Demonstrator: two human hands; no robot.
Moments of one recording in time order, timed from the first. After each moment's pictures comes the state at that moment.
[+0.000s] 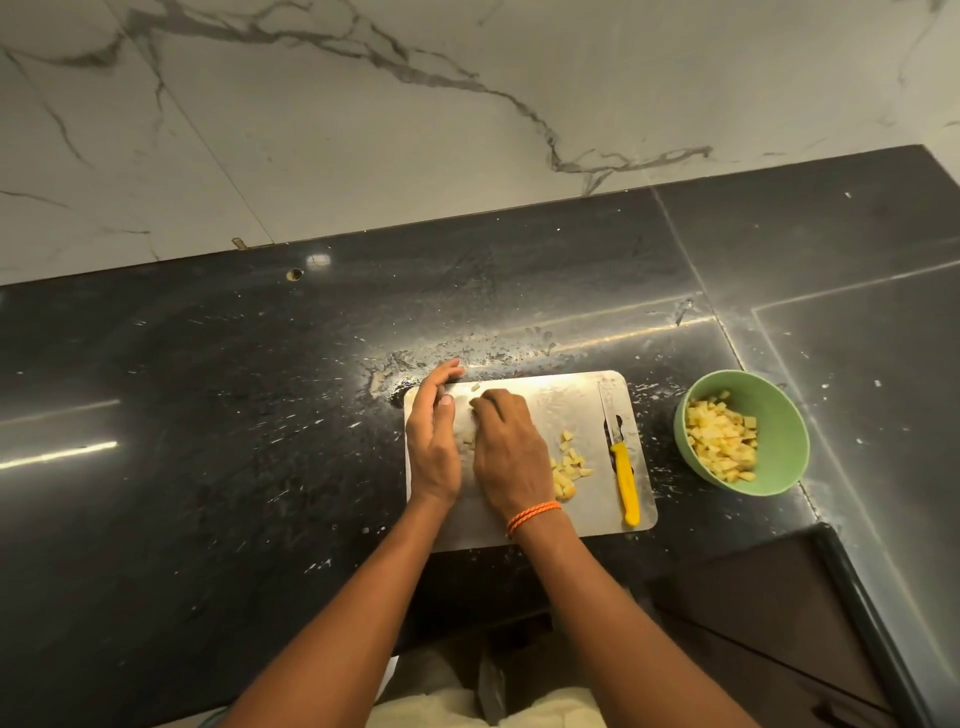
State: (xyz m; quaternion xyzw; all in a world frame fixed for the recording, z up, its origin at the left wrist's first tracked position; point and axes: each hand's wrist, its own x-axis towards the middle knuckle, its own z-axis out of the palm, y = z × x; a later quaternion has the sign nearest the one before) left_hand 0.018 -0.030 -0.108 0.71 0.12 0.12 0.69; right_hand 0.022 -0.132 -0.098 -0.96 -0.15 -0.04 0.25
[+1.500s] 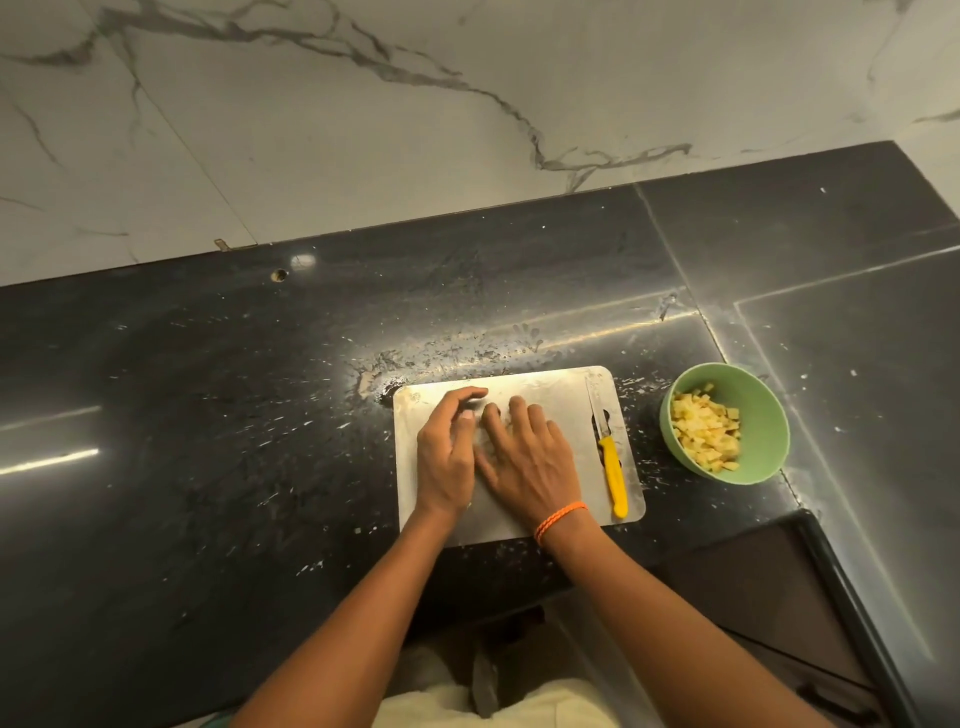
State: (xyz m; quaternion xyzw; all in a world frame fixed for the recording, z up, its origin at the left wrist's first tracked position) left_hand 0.003 -0.046 -0.109 0.75 0.09 0.06 0.66; right_hand 0.010 -0.175 -0.107 -0.98 -0.19 -0.03 0.02
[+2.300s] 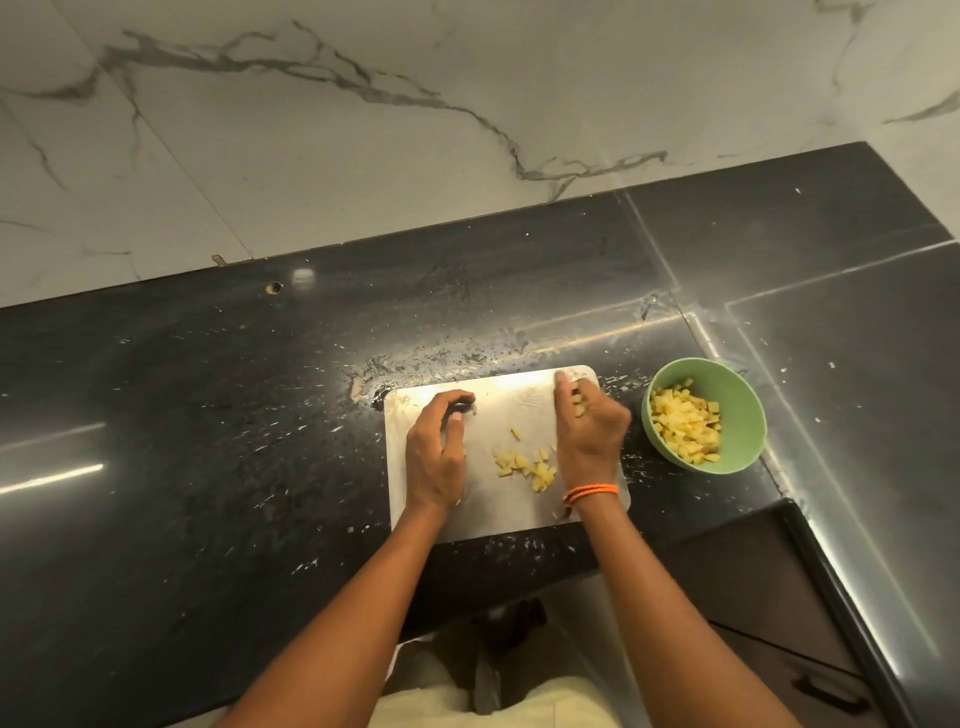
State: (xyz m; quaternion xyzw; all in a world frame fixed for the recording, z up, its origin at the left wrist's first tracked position) left_hand 0.002 -0.049 -0.106 0.79 0.08 0.09 0.60; right_hand 0.031 -0.218 -0.049 -0.87 0.09 -0.19 0.45
